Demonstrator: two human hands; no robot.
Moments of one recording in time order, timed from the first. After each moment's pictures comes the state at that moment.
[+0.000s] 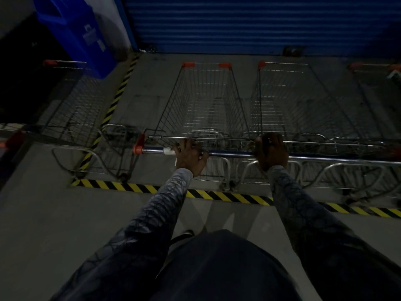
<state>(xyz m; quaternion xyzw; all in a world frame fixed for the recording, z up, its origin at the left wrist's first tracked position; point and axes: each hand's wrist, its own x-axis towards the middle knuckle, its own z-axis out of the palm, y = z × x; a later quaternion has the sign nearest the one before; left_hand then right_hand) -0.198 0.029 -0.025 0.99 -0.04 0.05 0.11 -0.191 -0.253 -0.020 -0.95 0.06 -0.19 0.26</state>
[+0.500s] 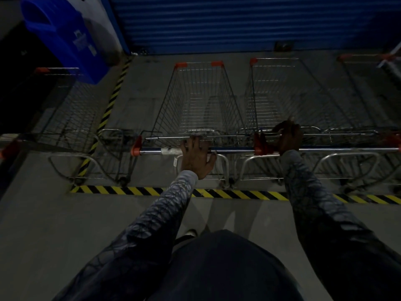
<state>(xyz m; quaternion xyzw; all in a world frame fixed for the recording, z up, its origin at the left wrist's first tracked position) -0.209 0.009 -0.024 0.98 -0.13 0.10 0.10 -0.158 -0.302 -0.019 -0.77 0.23 -0.19 0.57</state>
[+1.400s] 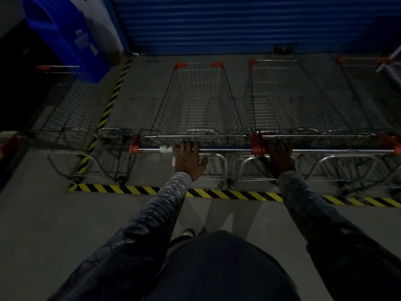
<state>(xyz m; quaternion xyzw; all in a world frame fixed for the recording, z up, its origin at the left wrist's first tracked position) -0.214 0.025 -0.042 0.99 -0.07 0.06 0.06 -0.216 -0.317 -0.061 -0.97 -0.10 -0.17 0.13</state>
